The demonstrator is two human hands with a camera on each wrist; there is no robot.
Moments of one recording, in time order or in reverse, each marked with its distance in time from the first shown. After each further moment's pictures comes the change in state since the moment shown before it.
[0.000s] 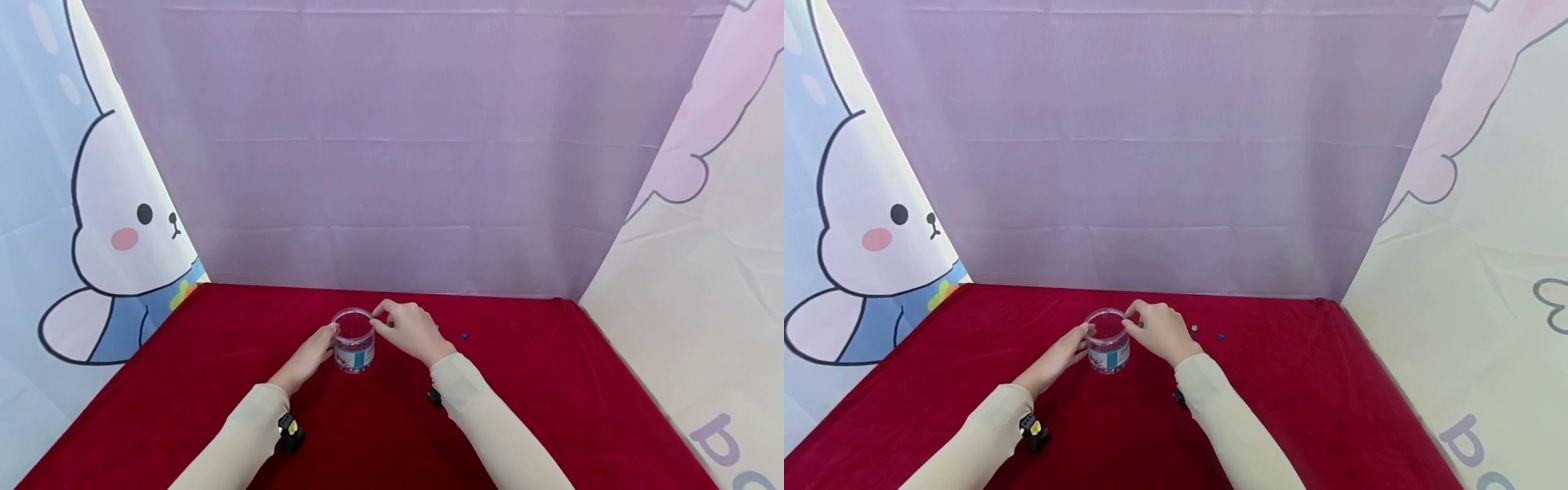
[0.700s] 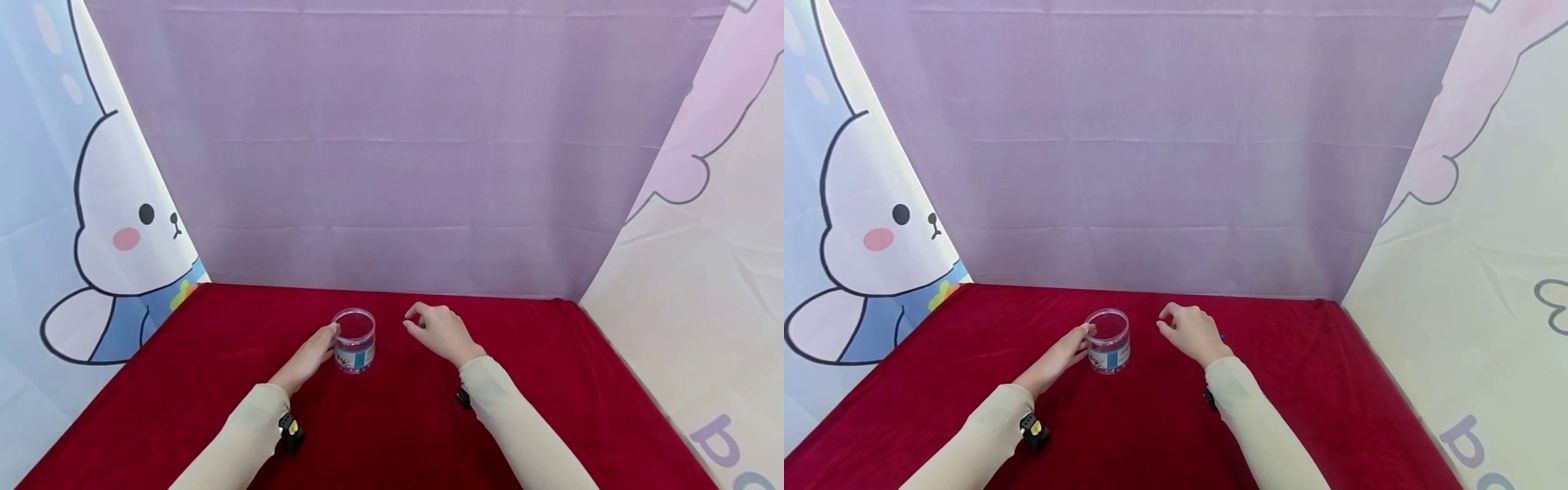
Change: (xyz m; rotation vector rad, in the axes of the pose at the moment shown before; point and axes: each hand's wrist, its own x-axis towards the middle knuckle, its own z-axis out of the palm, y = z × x) left_hand -0.001 0.001 -0.001 -0.007 -0.002 0.007; right_hand -0.019 0.046 -0.019 -0.046 0.000 0.076
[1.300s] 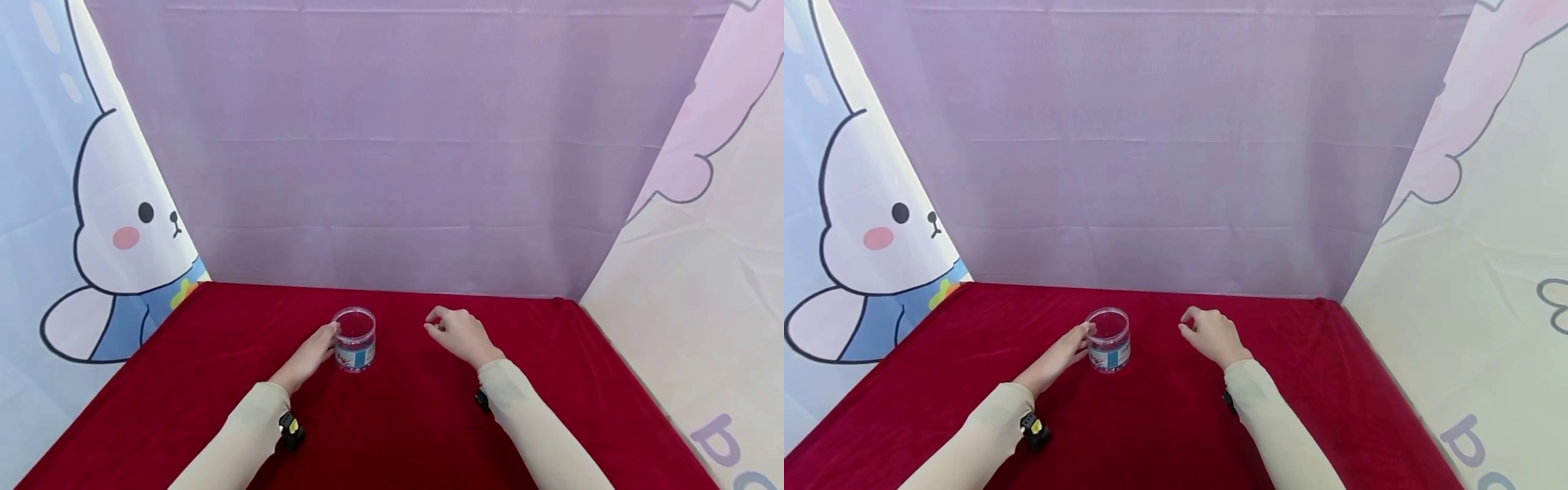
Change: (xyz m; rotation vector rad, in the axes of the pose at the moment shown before) left_hand 0.001 -0.003 0.001 0.002 0.005 -0.017; right_hand -0.016 0.034 -0.005 -0.024 0.007 0.063
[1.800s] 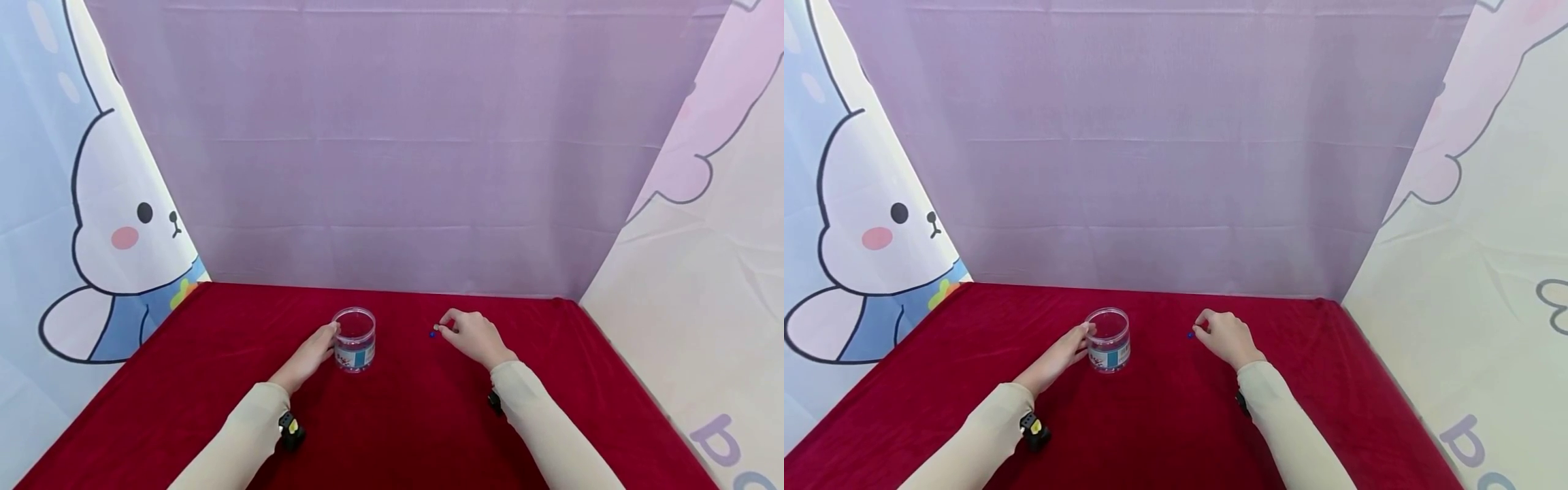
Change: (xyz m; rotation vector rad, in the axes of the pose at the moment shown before) left_hand 0.000 0.000 0.000 0.001 -0.013 0.004; right_hand -0.008 0.024 -0.008 -0.031 -0.009 0.042
